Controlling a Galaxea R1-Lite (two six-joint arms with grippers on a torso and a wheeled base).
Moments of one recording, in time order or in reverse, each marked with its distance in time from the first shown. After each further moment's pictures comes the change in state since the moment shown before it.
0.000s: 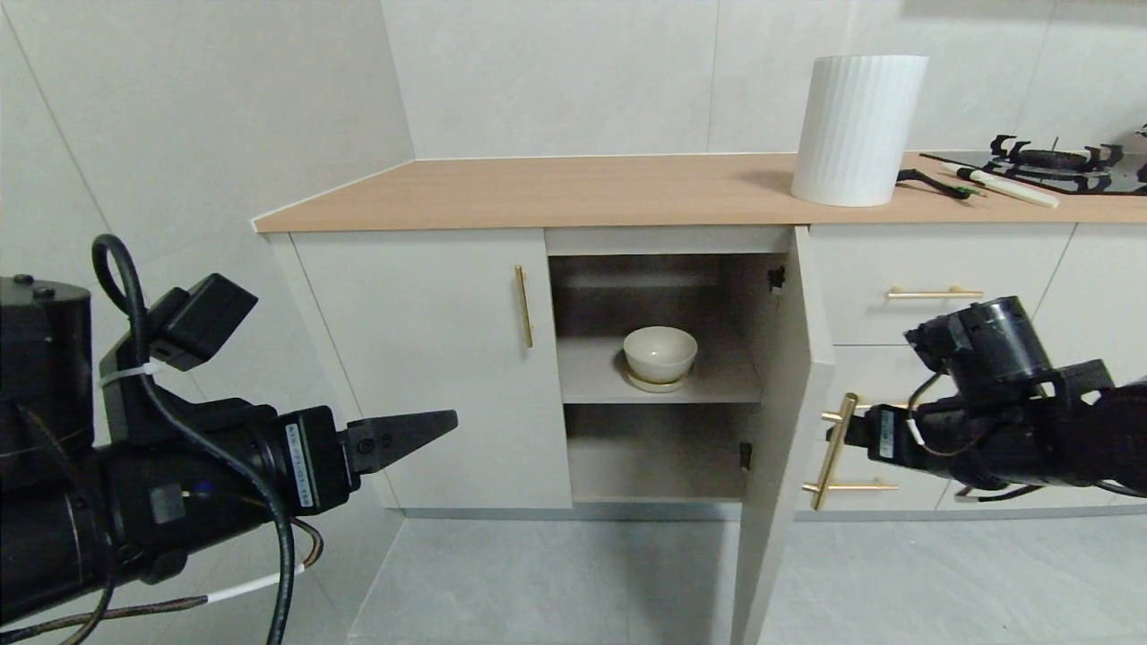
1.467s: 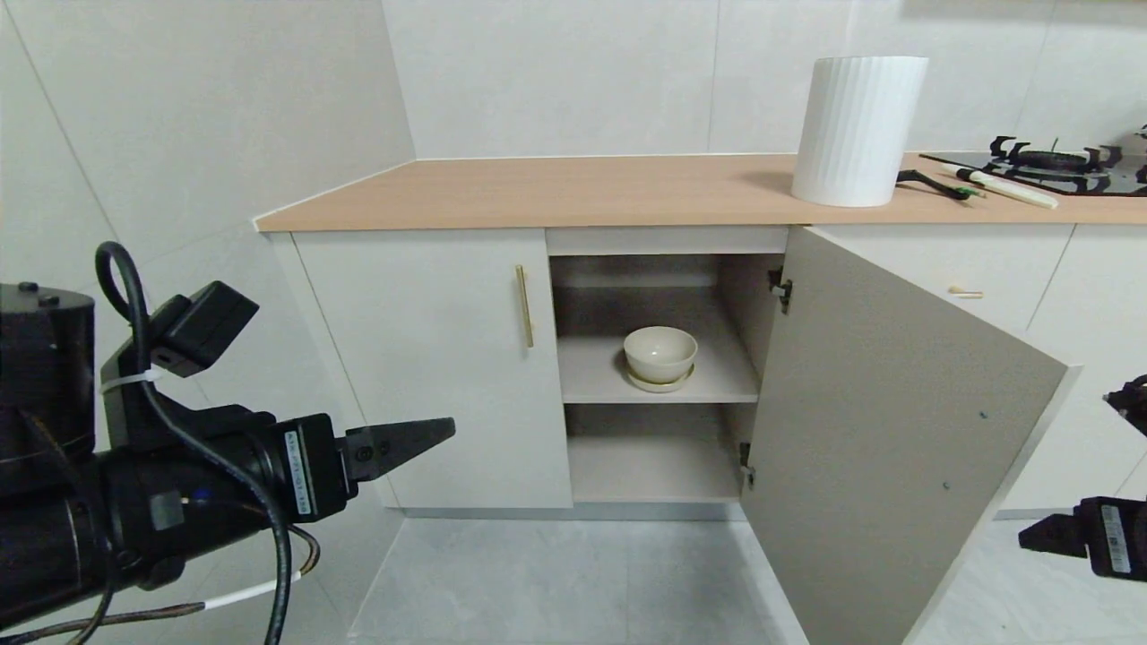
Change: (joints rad) left arm 0.000 -0.002 0.007 0.013 0.000 0.006; right arm -0.210 -0.429 0.147 0.477 -0.084 -0.140
